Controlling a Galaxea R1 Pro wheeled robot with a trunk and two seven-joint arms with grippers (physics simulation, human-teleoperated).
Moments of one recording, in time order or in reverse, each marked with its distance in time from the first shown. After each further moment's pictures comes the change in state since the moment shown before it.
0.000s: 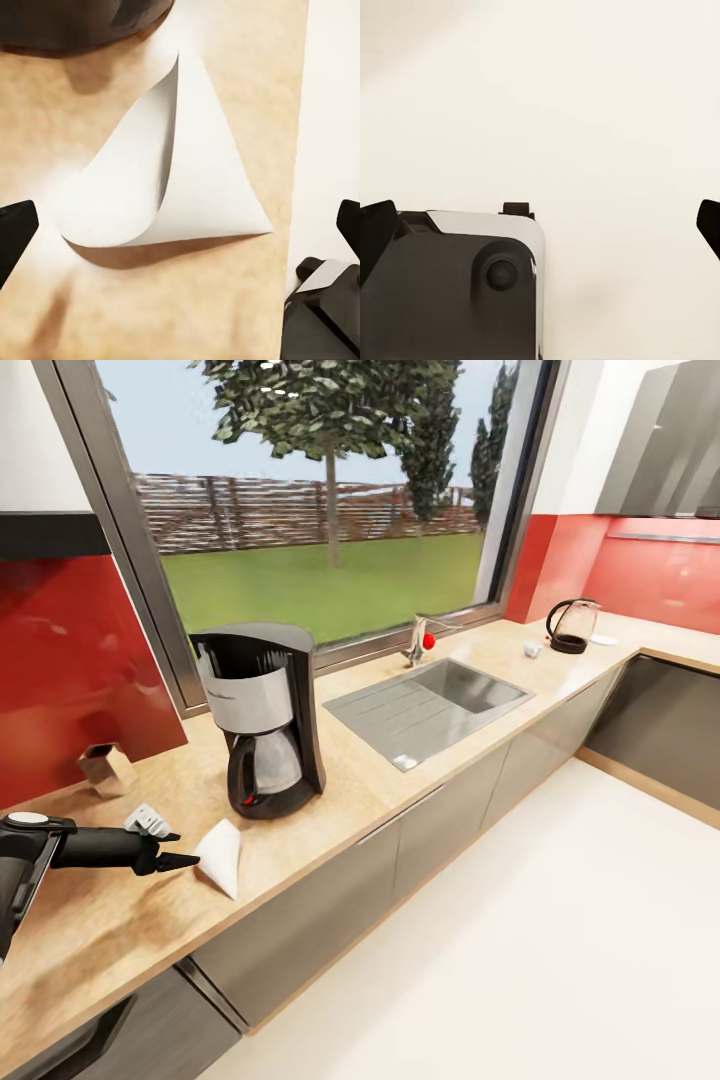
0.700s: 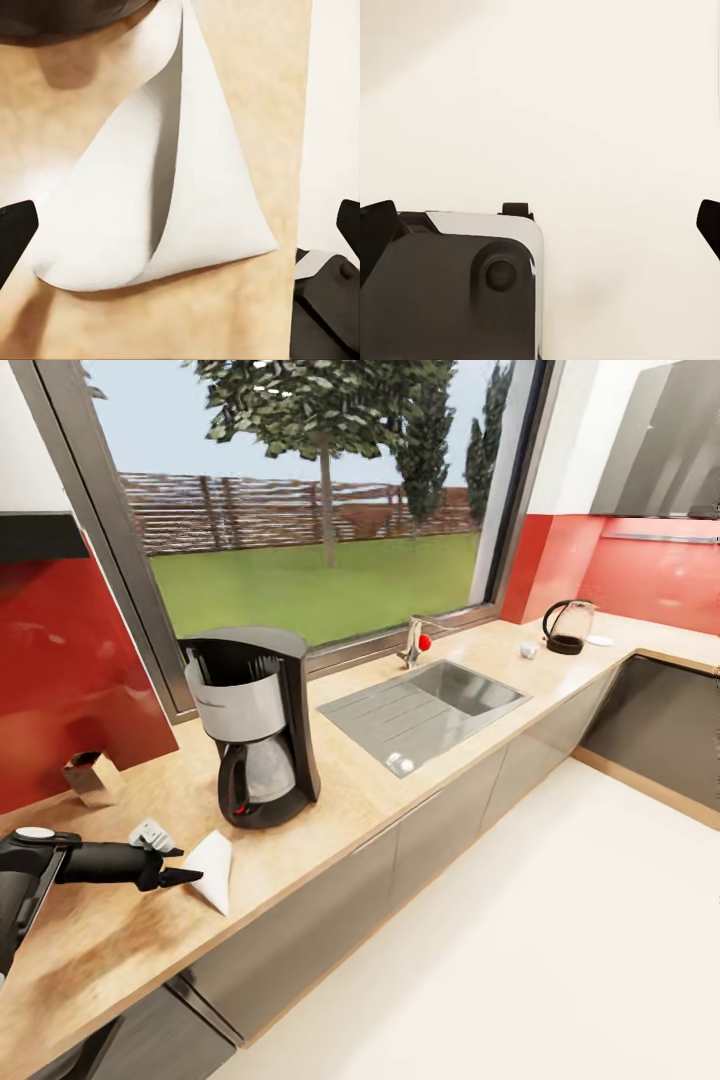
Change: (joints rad) left arm 0.044 -0.014 0.000 0.008 0.004 -0.002 0.000; right arm 0.000 -0.001 -0.001 0.000 0.000 -0.001 0.000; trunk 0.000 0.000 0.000
